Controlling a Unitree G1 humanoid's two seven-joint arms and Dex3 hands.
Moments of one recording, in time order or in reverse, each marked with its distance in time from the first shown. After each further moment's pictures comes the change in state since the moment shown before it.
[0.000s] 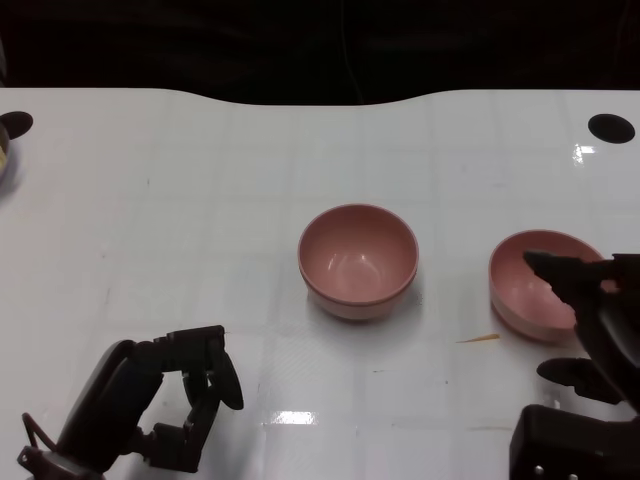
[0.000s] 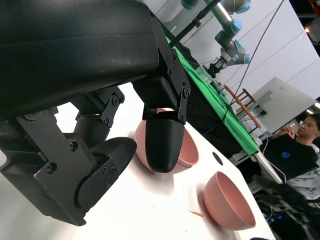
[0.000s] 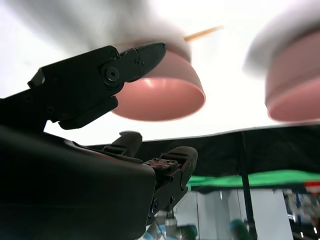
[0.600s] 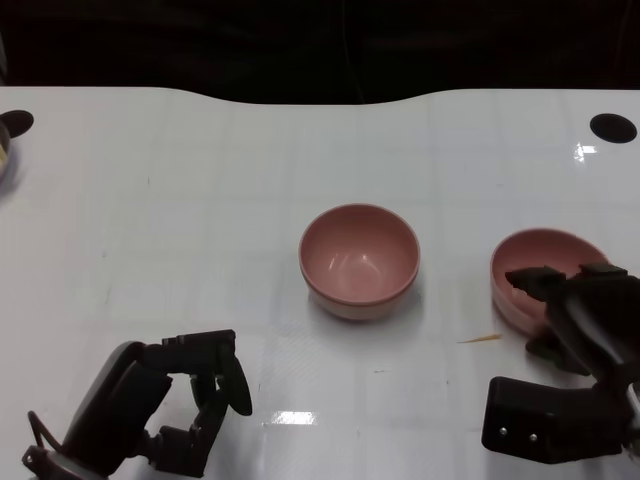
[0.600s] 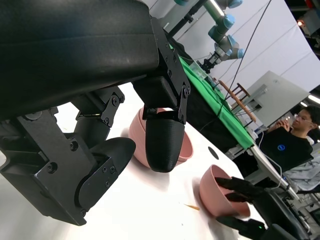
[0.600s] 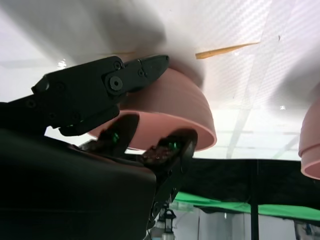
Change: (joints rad) left arm 0.024 -0.002 0.000 -0.068 0.021 0.018 -0.018; right arm -0.275 -0.003 0.156 0.500 0.002 -0.036 -0.264
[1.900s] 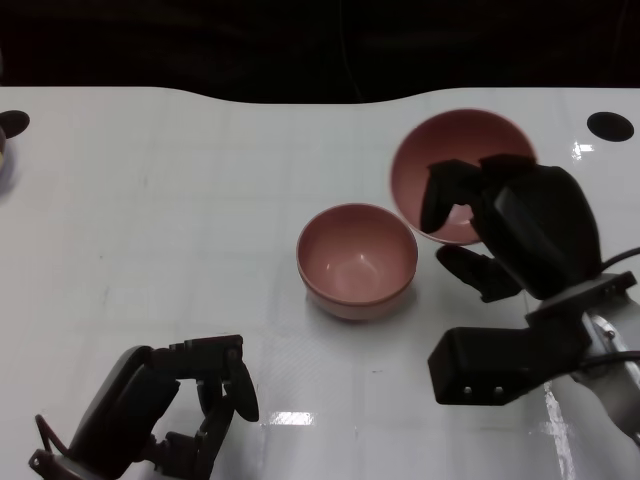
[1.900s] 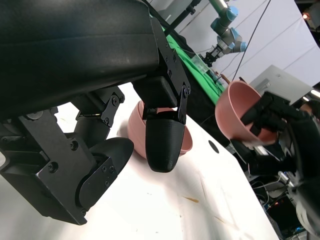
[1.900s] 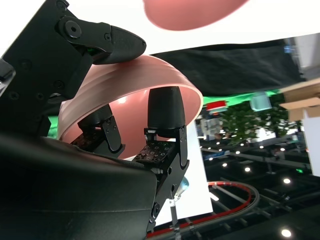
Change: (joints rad) left arm 0.020 -0.013 -0.004 -0.036 -0.004 0.039 -0.034; right arm -0.195 0.051 0.066 -0.122 0.150 -0.249 -0.090
